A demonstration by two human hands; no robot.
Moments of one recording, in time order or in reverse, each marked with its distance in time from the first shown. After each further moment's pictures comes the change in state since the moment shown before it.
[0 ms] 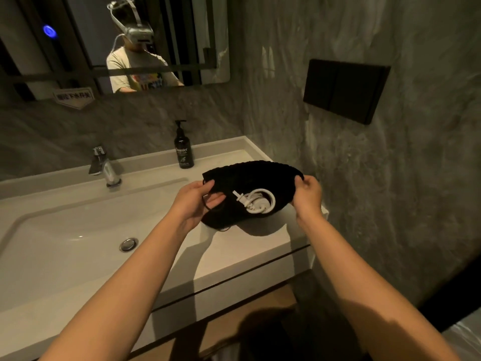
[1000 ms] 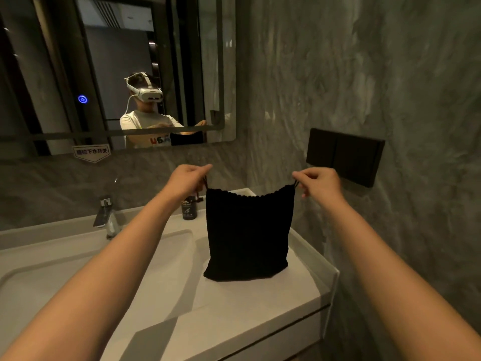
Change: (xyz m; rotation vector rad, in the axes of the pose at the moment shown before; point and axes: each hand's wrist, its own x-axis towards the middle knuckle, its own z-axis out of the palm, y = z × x) left_hand 0.029 0.140 0.036 0.841 0.053 0.459; right_hand 0.040 -0.142 0.011 -0.346 -0.230 -0.383
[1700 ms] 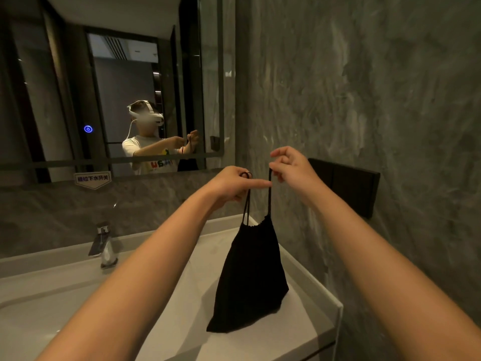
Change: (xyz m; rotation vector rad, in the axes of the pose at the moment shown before) left_hand 0.011 0.079 0.043 0.039 -0.376 0.119; right_hand 0.019 -0.095 0.019 0.133 -0.199 -0.196
